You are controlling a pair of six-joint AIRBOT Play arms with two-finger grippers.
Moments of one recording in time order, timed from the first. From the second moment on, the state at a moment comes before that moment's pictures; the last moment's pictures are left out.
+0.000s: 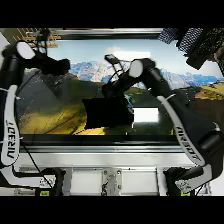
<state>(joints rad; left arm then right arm) 0.00 -1.52 1.73 1.31 -1.25 -1.61 0.58 -1.73 1.77 -1.13 1.20 1.51</state>
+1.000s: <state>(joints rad) -0.22 -1.19 1.07 1.31 -1.05 -1.61 0.10 -1.50 1.14 -0.95 1.00 1.34</state>
